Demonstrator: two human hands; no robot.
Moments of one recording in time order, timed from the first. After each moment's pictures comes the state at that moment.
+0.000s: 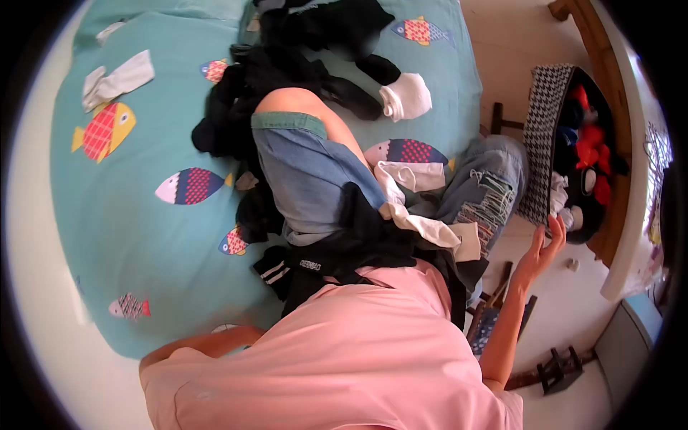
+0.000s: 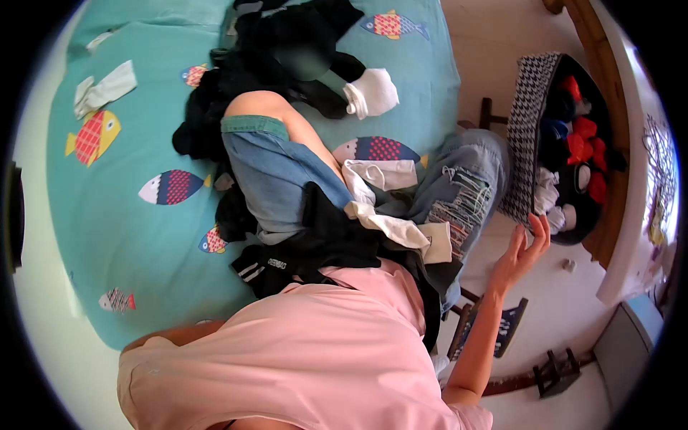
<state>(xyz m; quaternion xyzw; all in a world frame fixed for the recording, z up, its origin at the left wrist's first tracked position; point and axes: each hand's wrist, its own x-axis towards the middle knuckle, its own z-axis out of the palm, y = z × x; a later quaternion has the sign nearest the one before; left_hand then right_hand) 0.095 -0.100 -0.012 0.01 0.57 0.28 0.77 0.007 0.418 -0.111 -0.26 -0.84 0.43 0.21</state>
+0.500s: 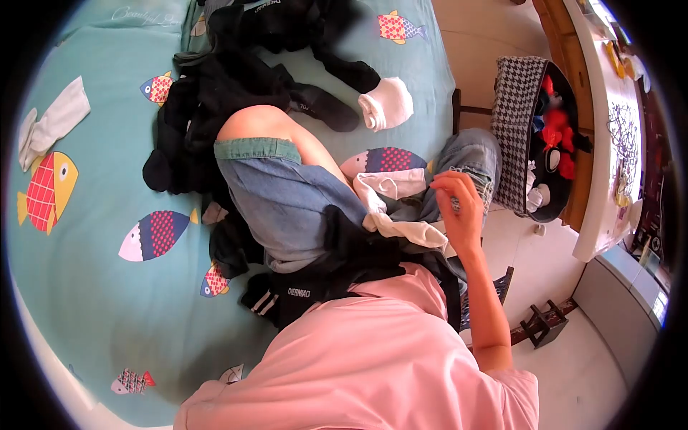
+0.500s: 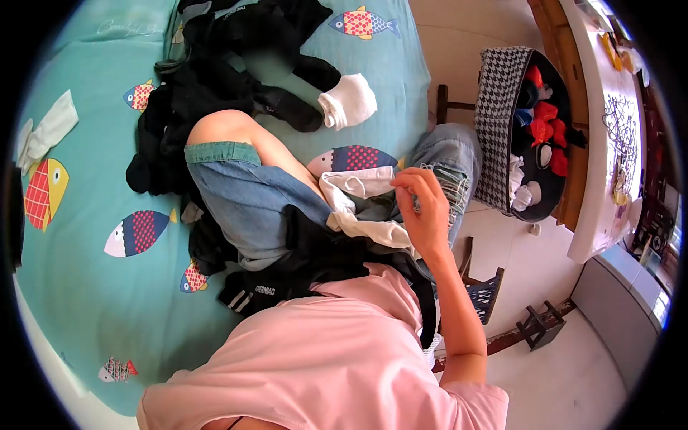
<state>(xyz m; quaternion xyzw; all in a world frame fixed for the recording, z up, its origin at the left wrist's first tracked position) 0.079 -0.158 -0.035 0.04 0.50 0.26 0.83 -0.081 0.288 -0.080 -0.03 -0.89 0.46 0.00</state>
